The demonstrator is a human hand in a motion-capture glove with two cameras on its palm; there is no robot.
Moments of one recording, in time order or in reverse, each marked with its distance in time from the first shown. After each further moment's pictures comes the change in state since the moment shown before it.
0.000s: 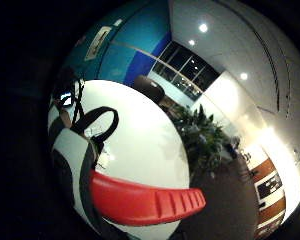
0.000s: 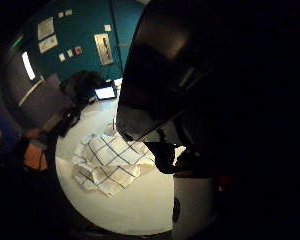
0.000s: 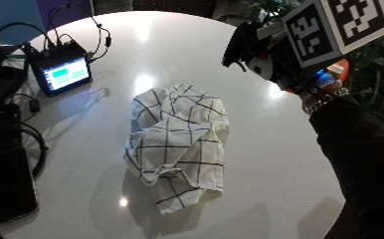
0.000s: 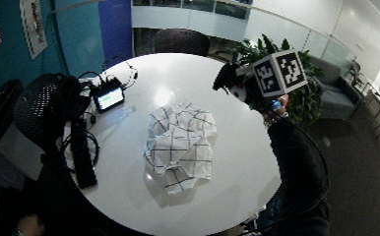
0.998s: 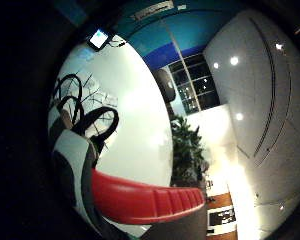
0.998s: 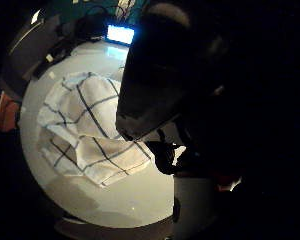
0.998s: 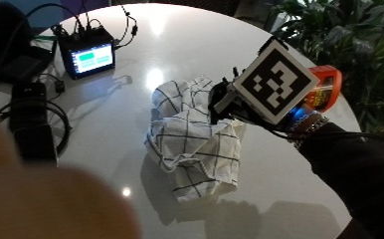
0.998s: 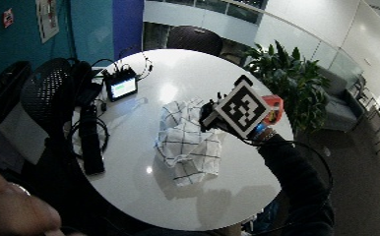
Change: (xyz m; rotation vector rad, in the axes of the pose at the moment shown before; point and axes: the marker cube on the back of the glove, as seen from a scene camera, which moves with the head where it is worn) arm -0.073 0.053 0.033 -0.141 0.286 -0.402
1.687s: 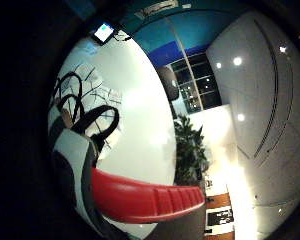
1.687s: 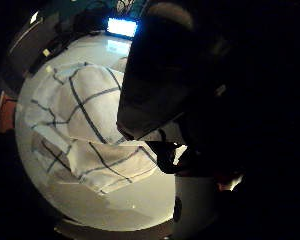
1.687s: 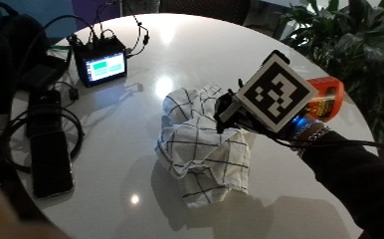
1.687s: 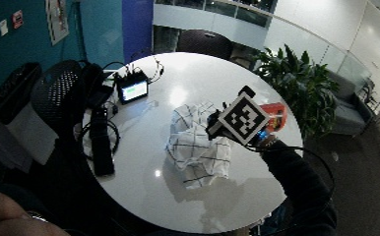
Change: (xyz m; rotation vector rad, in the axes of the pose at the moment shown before) arm -0.003 0.028 0.022 -0.101 0.016 -0.007
